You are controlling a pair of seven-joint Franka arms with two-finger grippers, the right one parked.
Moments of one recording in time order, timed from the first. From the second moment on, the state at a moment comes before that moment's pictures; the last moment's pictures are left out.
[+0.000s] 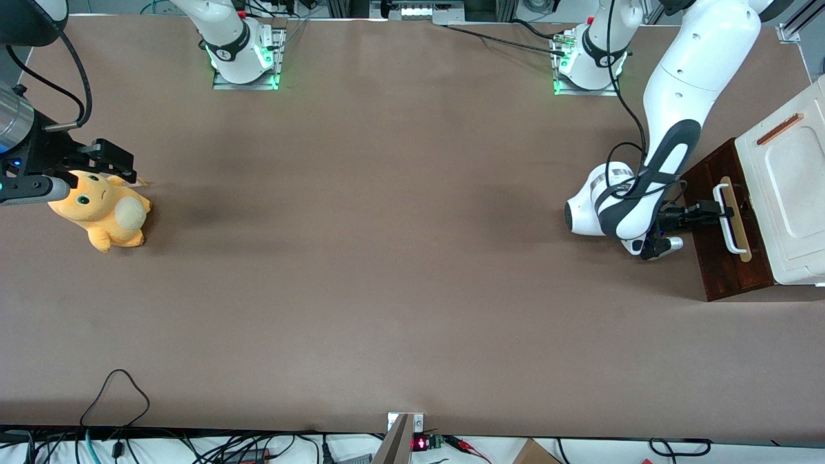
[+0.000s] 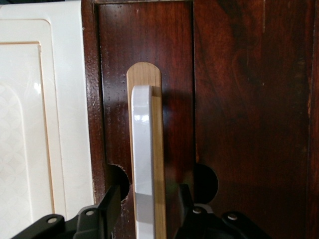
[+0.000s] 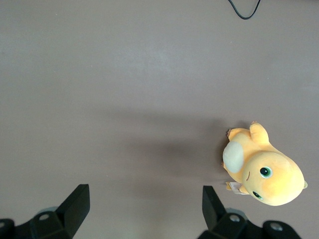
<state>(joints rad) 0.03 0.68 -0.22 -2.03 1.48 1.36 -1.13</state>
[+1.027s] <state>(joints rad) 0.03 0.69 -0.20 -2.03 1.52 1.35 -1.13</state>
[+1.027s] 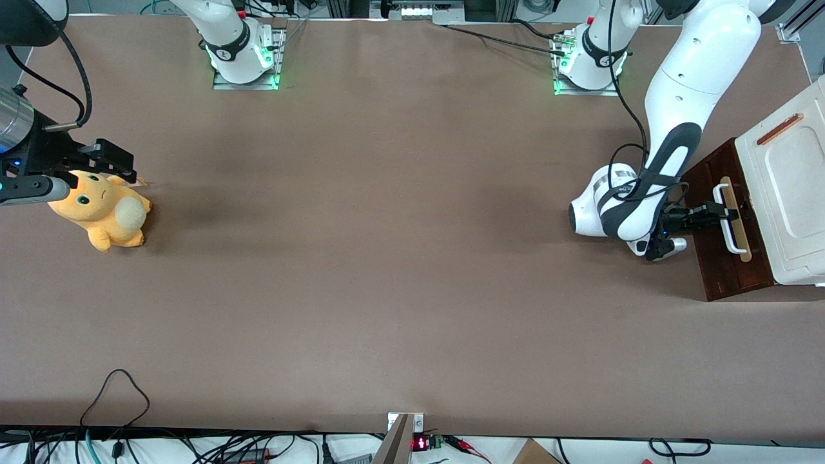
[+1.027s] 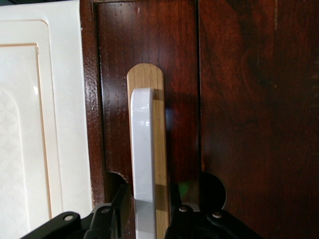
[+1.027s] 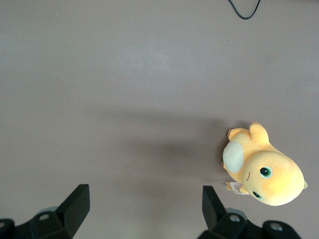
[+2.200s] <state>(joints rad) 0.03 0.69 -0.20 -2.03 1.52 1.34 -1.15</state>
